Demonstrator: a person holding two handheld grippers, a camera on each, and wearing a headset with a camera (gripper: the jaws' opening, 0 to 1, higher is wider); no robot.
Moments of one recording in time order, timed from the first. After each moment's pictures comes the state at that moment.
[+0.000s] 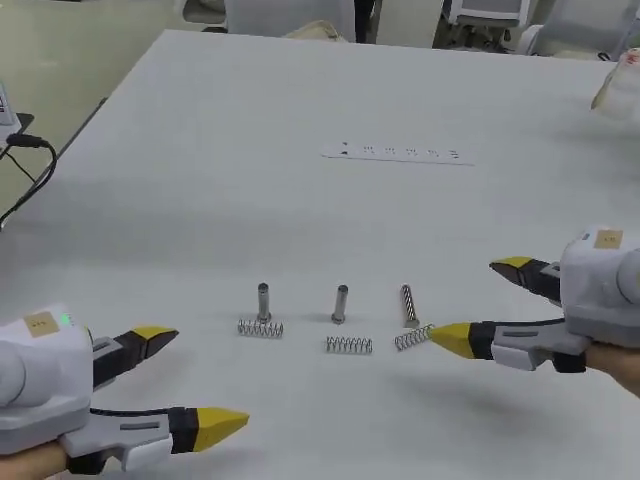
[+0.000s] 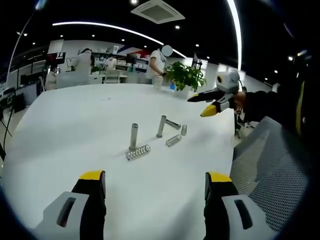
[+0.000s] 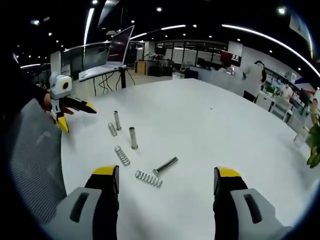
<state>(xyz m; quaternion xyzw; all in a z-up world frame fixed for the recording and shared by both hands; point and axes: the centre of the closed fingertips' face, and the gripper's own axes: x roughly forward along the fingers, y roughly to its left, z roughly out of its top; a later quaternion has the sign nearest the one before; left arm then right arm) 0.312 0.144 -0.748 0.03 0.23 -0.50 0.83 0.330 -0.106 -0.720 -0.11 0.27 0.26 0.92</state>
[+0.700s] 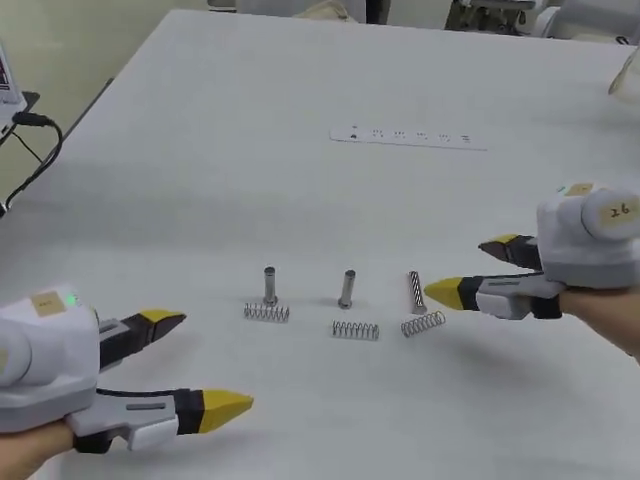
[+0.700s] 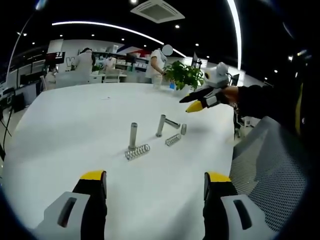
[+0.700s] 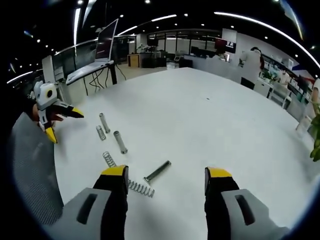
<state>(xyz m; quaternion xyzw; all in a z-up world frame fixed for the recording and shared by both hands) 0.311 0.144 -0.748 0.03 0.23 -0.51 0.83 0.358 -0.104 -0.728 -0.09 0.32 0.23 0.92</state>
